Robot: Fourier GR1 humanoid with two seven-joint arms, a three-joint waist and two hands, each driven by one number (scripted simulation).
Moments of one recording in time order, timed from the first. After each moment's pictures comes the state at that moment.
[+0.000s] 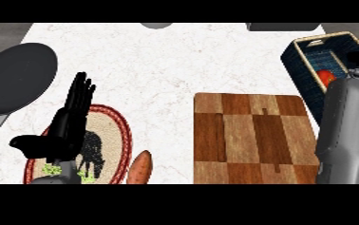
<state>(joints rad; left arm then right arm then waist) -0.02 0.06 -0.01 -1.66 0.03 0.12 0.01 -0.75 -0.08 -0.69 -1.28 2.01 -0.51 1.13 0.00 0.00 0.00</state>
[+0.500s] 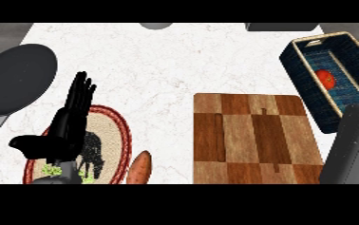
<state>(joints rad) -0.02 0.06 -0.02 -1.68 0.02 0.13 0.03 -0.58 0.00 -0.52 -1.76 2.02 -0.41 1.17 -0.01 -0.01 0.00</state>
